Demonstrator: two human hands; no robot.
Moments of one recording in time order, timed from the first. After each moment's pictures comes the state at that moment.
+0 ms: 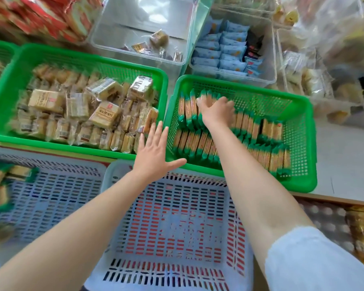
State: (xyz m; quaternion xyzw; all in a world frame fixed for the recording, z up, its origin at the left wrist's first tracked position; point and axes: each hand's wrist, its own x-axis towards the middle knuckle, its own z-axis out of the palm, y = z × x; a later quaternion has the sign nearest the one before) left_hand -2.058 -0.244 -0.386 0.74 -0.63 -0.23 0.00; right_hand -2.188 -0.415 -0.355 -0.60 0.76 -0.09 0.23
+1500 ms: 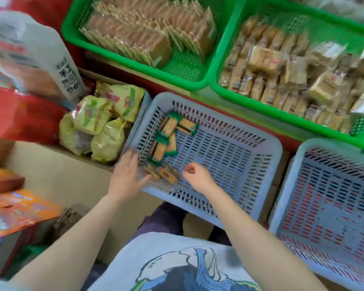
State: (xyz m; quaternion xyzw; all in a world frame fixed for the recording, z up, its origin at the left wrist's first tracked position) left_hand -1.620 0.168 -0.449 0.87 -0.39 -0.30 -0.03; right_hand -1.800 0.014 -0.461 -0.59 0.51 0.21 0.59
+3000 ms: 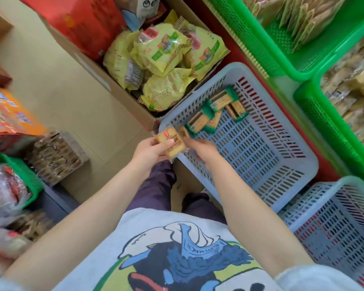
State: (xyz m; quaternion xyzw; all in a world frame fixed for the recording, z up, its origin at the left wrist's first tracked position) left_hand -1.632 0.228 -0.449 0.63 0.21 -0.50 0.56; right_hand -1.712 0.070 -0.493 -0.52 0.54 0.27 0.60
